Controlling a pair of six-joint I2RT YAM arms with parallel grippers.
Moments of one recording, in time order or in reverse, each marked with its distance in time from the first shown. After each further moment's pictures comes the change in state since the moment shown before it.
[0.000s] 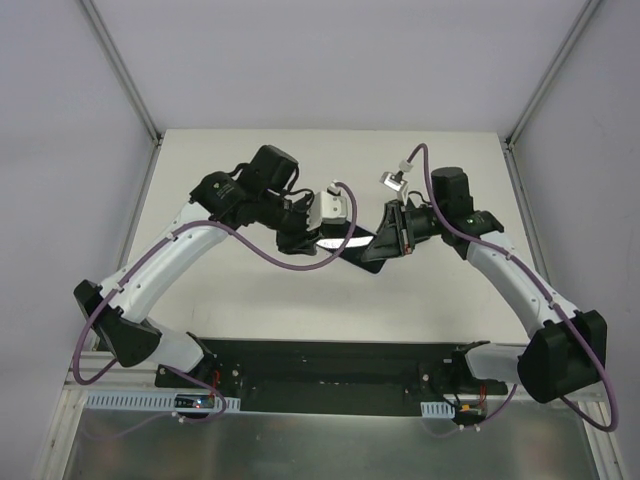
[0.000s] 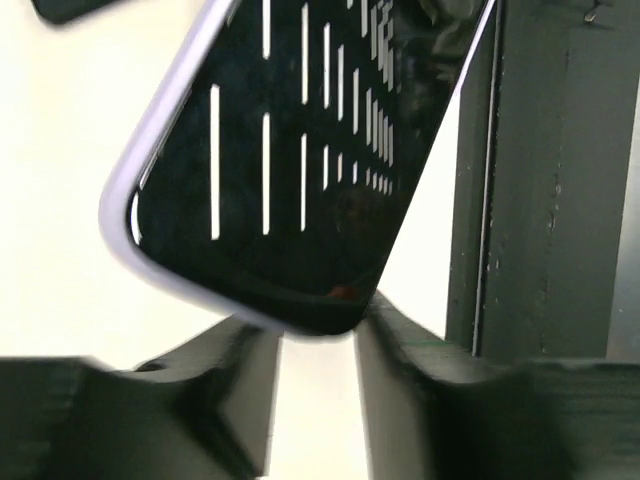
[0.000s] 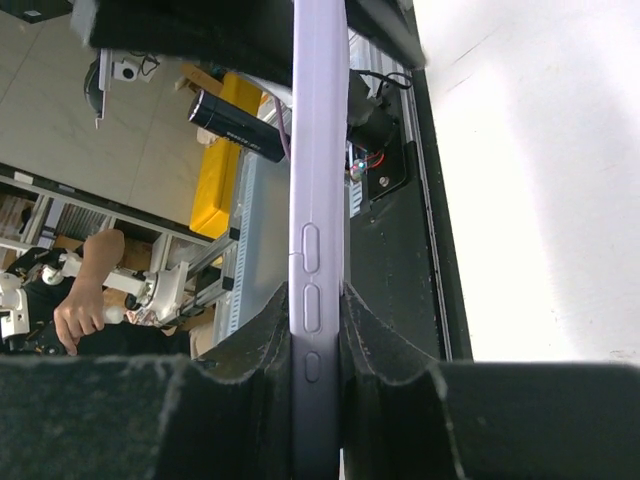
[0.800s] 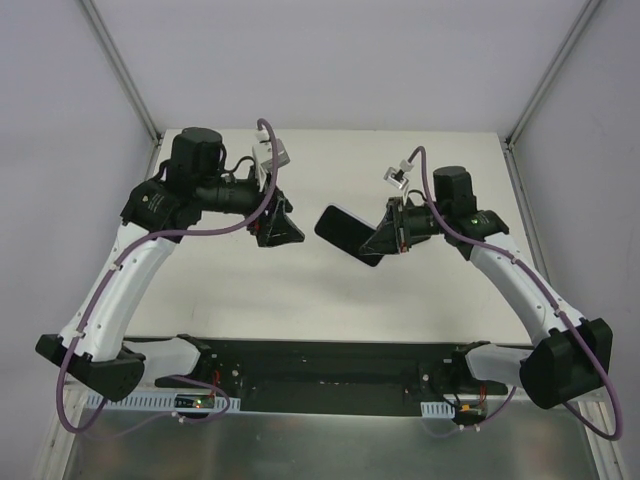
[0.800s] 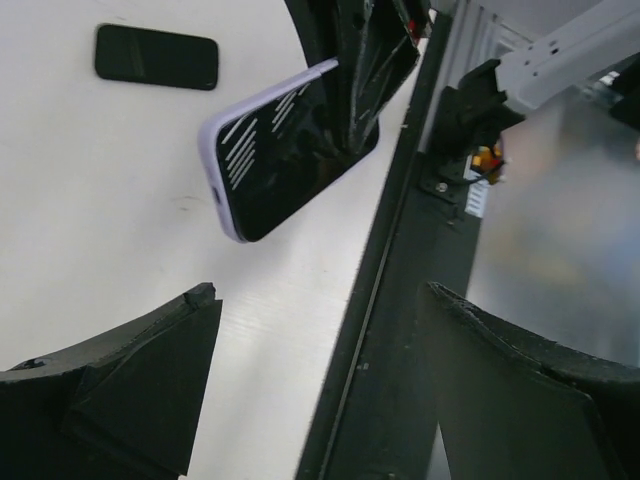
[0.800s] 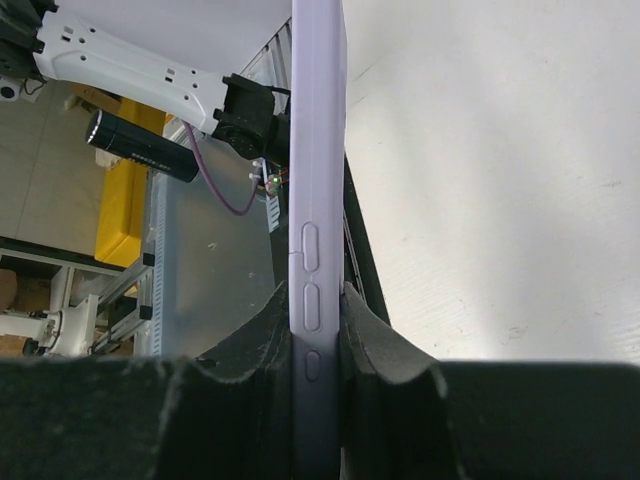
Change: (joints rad) left arm 0.264 -0.214 -0.034 0.188 0.262 -0.483; right arm -0.002 -0.035 0.027 -0.084 0.227 -0.124
